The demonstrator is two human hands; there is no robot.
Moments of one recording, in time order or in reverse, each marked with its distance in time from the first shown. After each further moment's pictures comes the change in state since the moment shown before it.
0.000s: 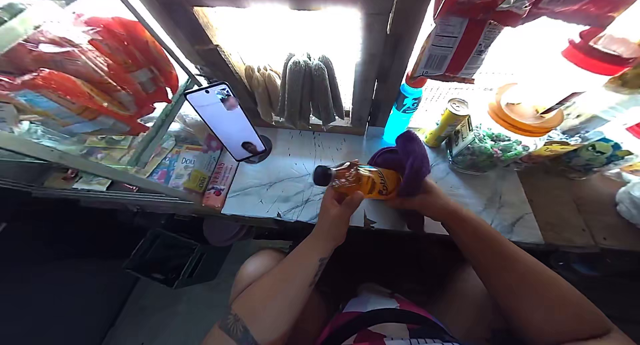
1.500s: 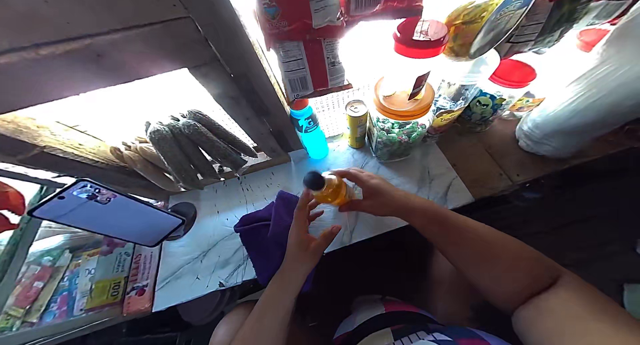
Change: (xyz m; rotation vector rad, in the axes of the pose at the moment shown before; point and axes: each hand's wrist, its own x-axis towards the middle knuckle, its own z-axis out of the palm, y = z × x) left_hand 0.023 -0.041 0.022 0.688 -0.322 0.170; right_hand -0.013 0.014 -0.047 -0.270 0.075 -0.270
